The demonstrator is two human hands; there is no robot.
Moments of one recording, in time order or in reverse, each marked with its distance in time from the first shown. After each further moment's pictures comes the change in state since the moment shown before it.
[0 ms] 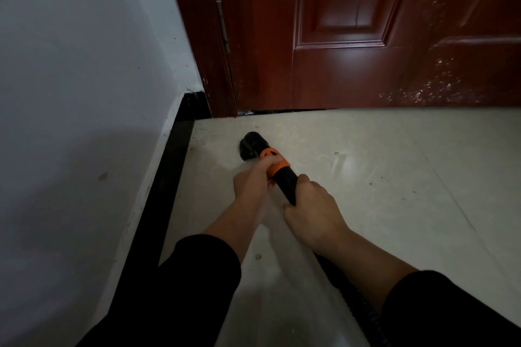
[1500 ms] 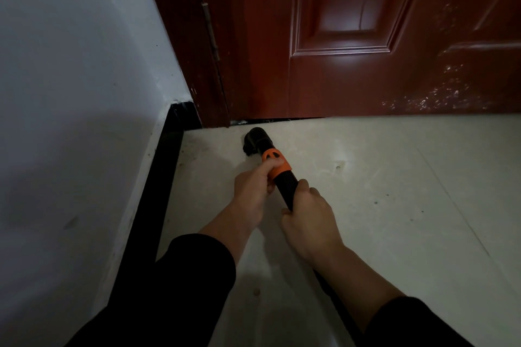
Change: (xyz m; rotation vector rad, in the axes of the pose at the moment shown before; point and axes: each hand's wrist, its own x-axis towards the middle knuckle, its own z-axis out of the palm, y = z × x) left_hand 0.050 0.019 0.024 0.081 -0.127 -0.039; right_hand 0.051 0.004 0.010 -0.012 0.096 0.052
